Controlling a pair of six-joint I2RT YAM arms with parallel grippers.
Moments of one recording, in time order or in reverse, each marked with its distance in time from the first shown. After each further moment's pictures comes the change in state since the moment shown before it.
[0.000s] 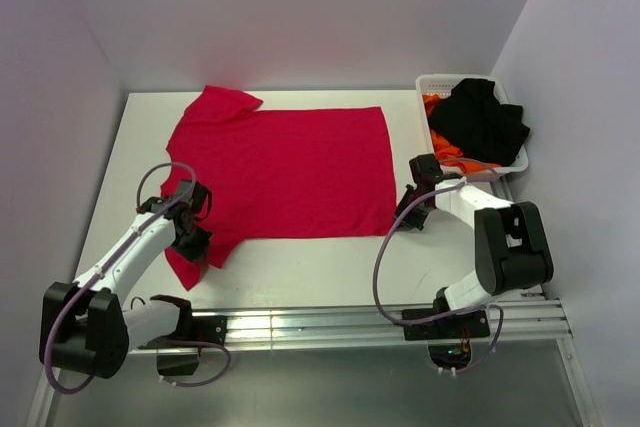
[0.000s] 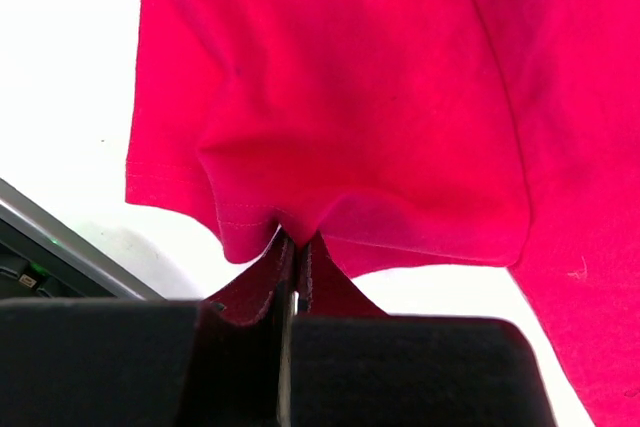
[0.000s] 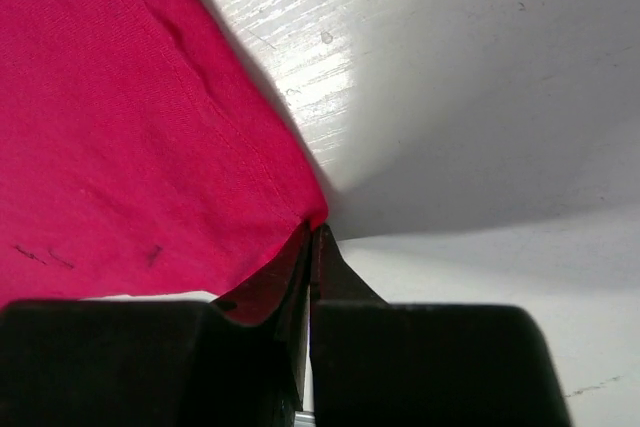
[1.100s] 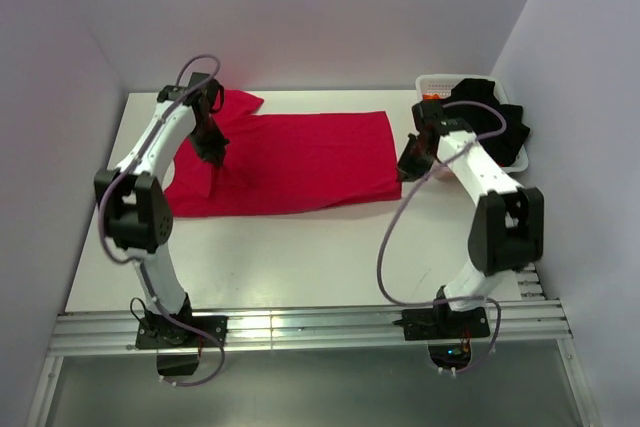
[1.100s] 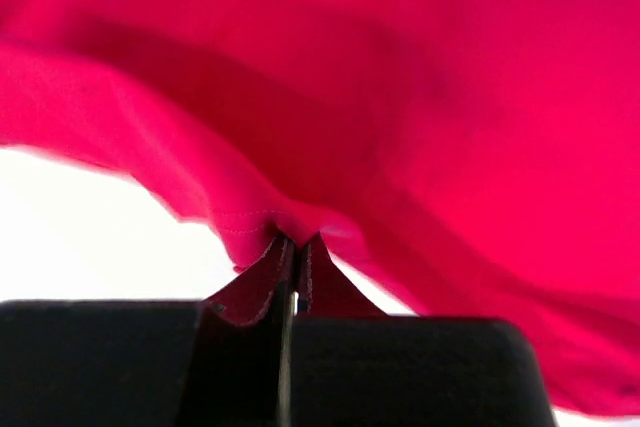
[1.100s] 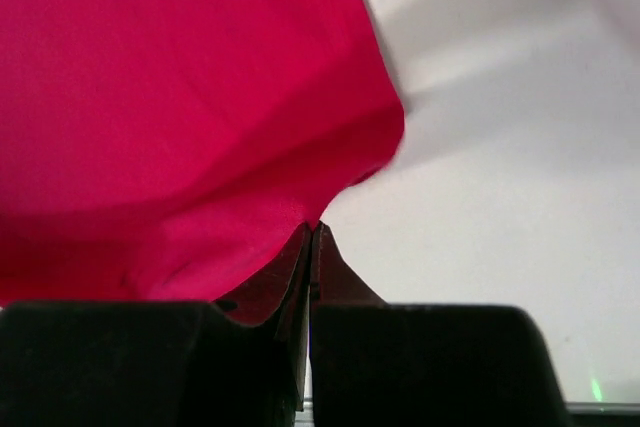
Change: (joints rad) left arm 0.047 0.710 1.024 -0.192 0.124 0.481; right arm -0.010 0.080 0.495 -0.321 0.084 -0.095
